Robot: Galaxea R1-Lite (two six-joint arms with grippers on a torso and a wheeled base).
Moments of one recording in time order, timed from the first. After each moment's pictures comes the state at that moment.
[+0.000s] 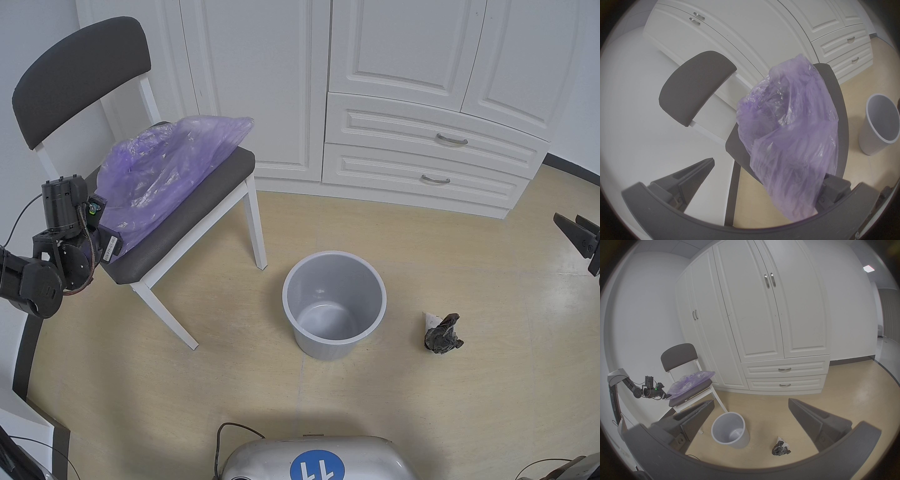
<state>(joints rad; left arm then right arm) -0.09 1.74 -0.89 -0.67 0.54 0.57 -0.19 1.09 -0.55 -0.61 0.44 0.12</state>
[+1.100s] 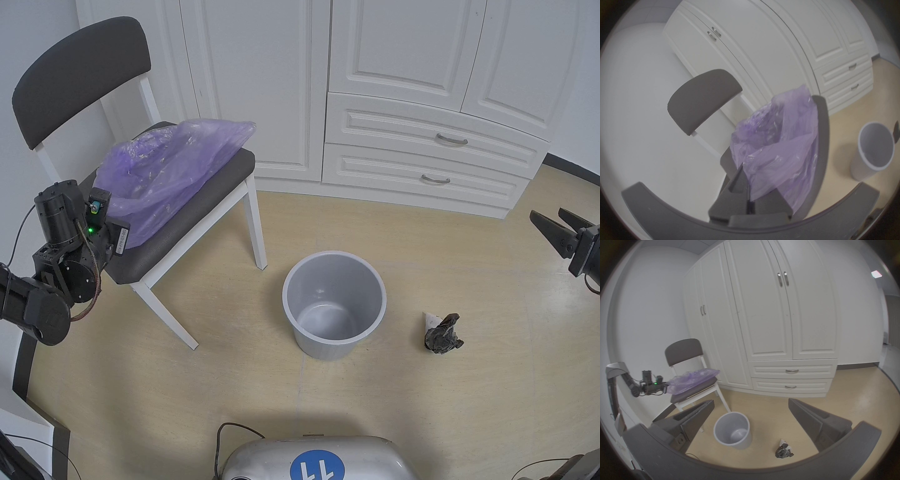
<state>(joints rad) -0.18 1.72 -0.77 -0.96 0.51 0.51 0.08 1.12 -0.57 -0.61 0.20 0.06</state>
